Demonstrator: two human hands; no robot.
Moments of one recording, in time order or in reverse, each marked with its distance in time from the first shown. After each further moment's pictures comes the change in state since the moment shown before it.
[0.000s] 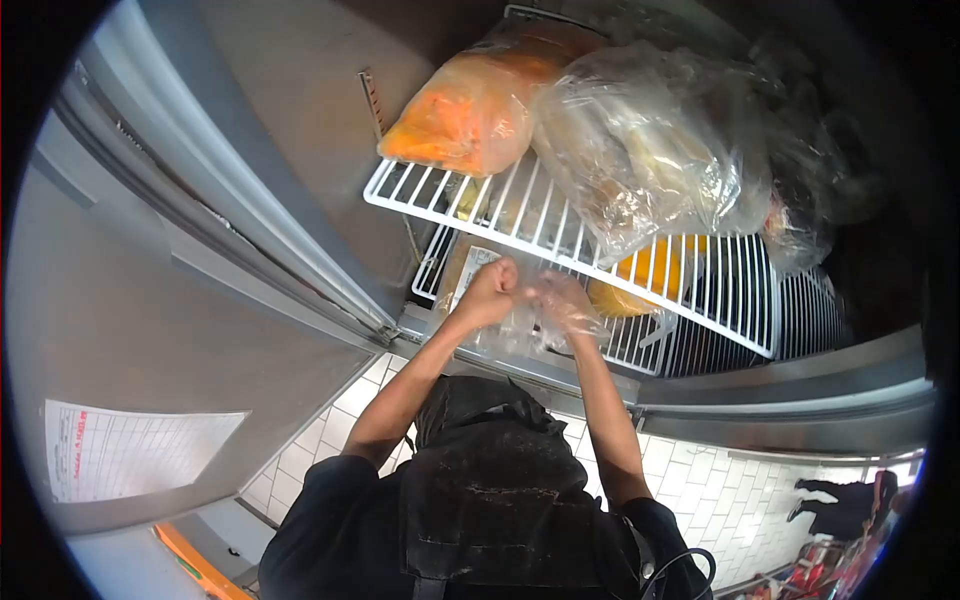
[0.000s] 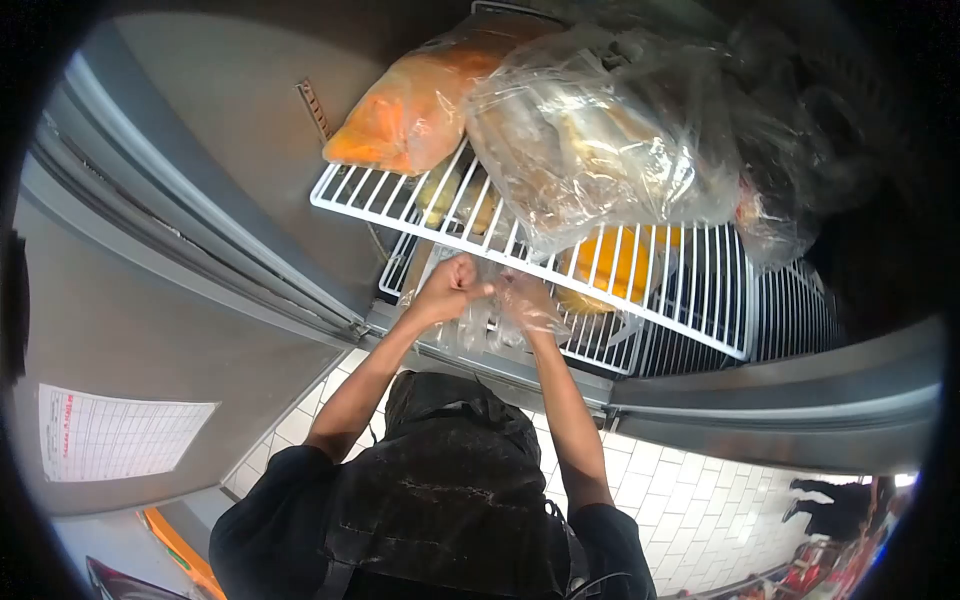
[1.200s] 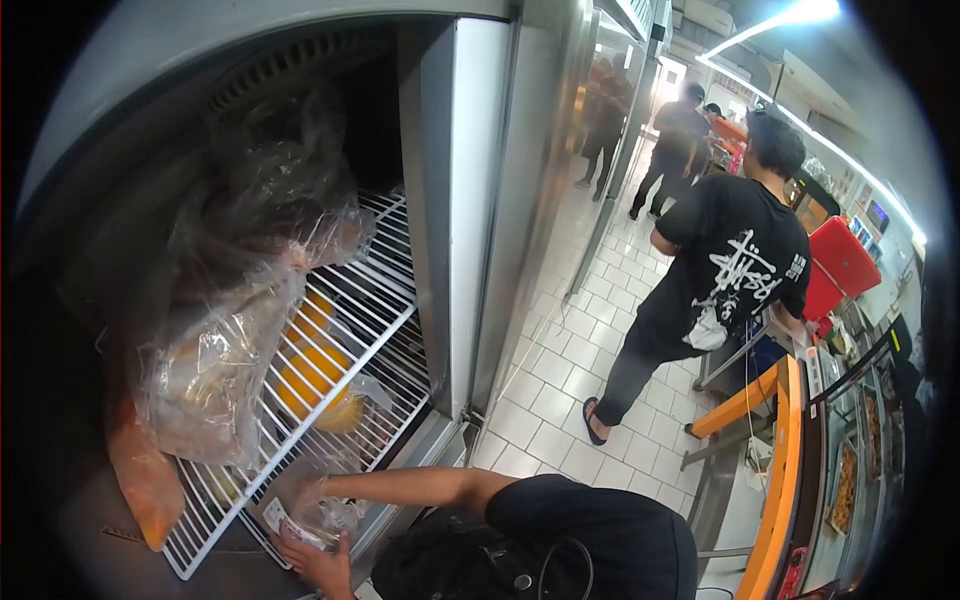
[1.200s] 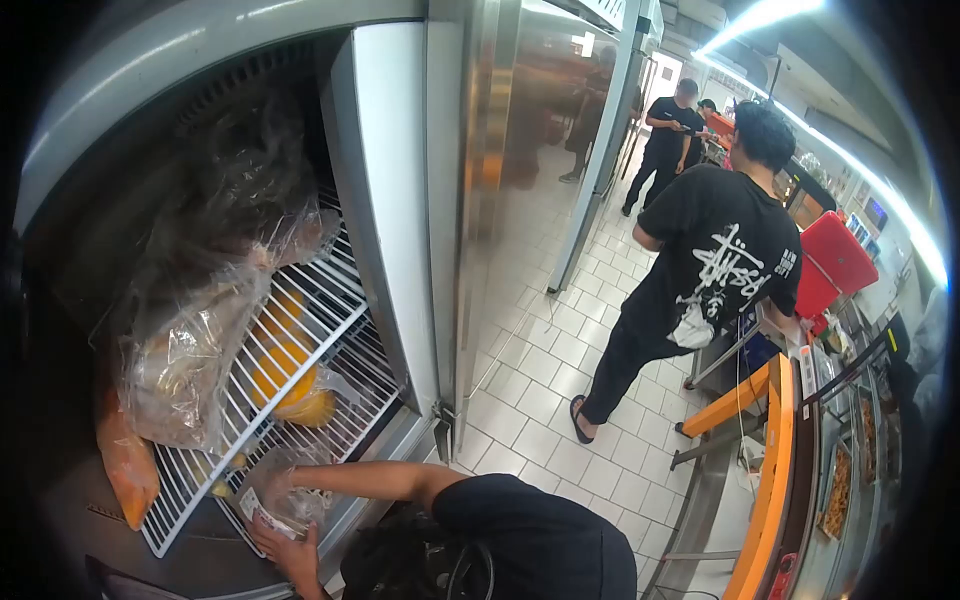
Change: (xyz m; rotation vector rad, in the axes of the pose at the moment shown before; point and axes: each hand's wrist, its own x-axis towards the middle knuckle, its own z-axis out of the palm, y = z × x) left_hand -0.086 -0.004 -0.015 1.092 0.131 0.141; right_hand 0.032 0.005 0.055 -0.214 0.062 -0.339
